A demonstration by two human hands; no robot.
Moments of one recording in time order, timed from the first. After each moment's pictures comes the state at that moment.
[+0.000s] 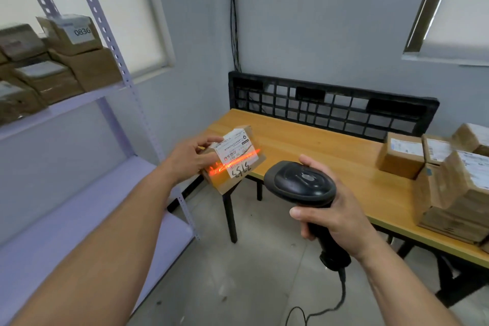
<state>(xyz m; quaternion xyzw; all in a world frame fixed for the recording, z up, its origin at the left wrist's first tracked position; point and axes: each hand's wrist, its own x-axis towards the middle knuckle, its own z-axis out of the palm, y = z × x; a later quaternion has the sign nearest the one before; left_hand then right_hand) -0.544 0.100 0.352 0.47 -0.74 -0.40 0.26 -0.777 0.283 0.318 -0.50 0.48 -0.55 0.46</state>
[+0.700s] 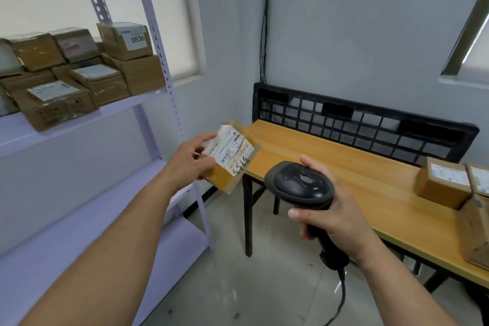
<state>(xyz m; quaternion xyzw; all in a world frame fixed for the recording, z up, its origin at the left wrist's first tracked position) -0.452 0.079 0.365 0.50 -0.71 -0.38 0.31 -0.698 0.230 0.339 -0.55 0.48 -0.53 0.43</state>
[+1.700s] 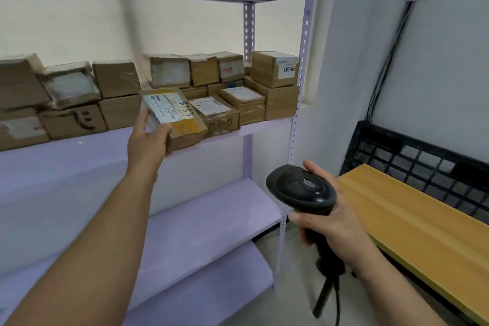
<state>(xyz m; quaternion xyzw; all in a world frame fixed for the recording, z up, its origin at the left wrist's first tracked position) -0.149 0.029 0.415 0.60 -0.36 -0.22 0.68 -0.469 0.085 0.361 -0.62 0.36 -0.48 0.50</state>
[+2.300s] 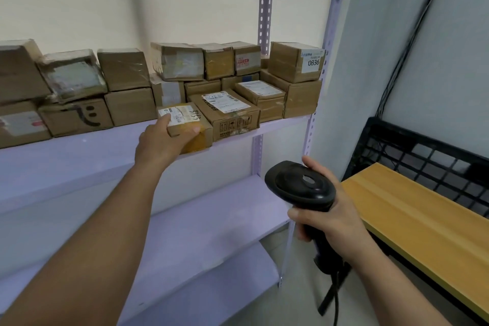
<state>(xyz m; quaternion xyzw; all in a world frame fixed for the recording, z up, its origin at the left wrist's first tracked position) -0.091 -0.017 0.397 0.76 -0.49 -0.12 0.41 -0.412 0.053 0.359 -0.61 0.36 -0.47 0.52</state>
